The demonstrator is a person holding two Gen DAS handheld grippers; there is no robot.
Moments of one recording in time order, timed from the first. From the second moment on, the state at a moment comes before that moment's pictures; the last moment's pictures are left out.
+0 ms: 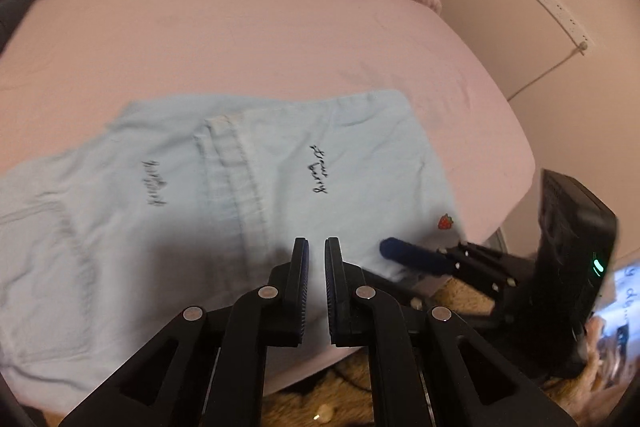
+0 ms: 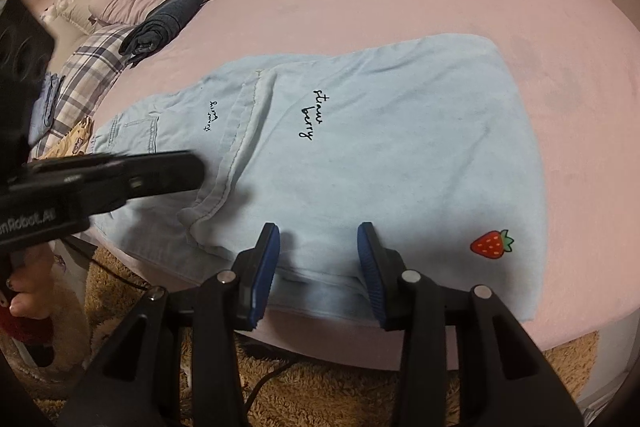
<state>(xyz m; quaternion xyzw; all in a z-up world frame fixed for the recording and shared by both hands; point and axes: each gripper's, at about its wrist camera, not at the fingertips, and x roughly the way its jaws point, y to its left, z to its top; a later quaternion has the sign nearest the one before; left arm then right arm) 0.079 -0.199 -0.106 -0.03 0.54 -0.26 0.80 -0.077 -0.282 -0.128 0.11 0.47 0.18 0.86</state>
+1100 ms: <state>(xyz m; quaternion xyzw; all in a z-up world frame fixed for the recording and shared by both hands) 0.027 -0.139 -0.099 -0.02 0.52 -0.21 0.82 -0.074 -0.264 -0.133 0.10 0.47 0.17 0.86</state>
